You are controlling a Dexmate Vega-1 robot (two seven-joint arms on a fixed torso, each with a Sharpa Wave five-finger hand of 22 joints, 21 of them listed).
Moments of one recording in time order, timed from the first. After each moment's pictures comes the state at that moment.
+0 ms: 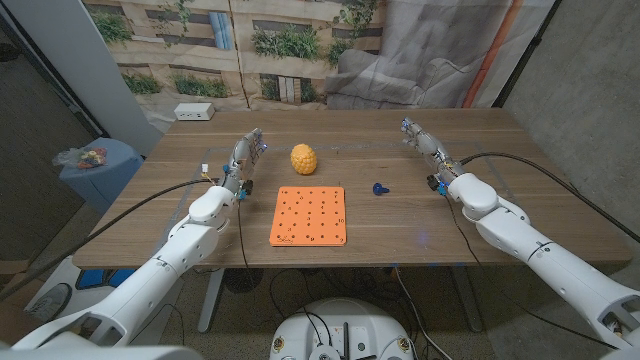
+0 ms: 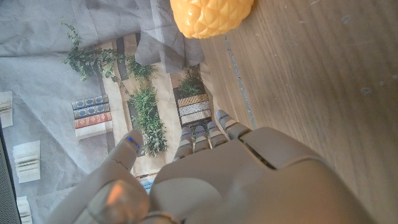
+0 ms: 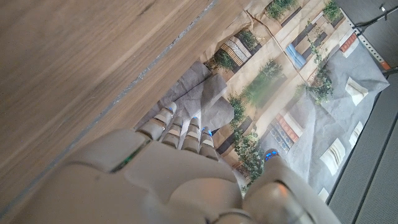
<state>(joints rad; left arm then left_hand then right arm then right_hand) 0.91 0.56 0.35 -1.40 -0.61 -0.25 0.07 0.07 0.10 0.68 -0.01 0.18 0.04 0.03 0.18 0.17 0.00 0.01 0.19 0.17 -0.01 0.00 0.17 0.16 0.07 -0.04 0.19 0.17 -0.86 -0.69 -0.46 -1.49 0.27 0.24 -0.09 0.07 0.04 0.30 0.06 0.22 0.05 -0.04 0.18 0.17 0.10 0.01 0.20 0.19 -0.02 -0.01 0.20 0.31 0.16 -0.01 0.18 0.17</state>
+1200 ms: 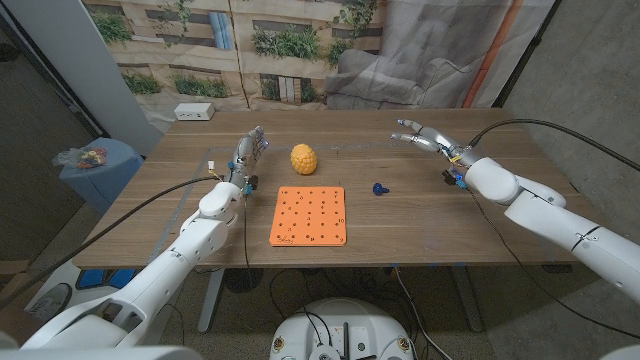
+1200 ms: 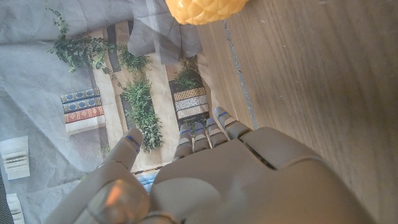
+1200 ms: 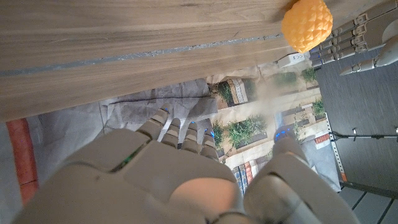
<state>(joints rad) 0.83 0.49 0.38 -1.30 -0.58 -0.27 0.11 0.07 0.10 0.69 -0.03 0.18 0.08 0.03 0.19 0.17 0.05 0.00 0.20 0.17 0.03 -0.01 0.18 0.17 0.12 -0.04 0.20 0.17 -0.86 -0.94 -0.46 -1.76 -0.04 0.04 -0.02 0.25 0.02 0.36 -0.12 0.20 0.03 -0.07 0.19 0.18 0.01 0.00 0.19 0.20 -0.07 0.05 0.20 0.26 0.12 0.07 0.18 0.17</state>
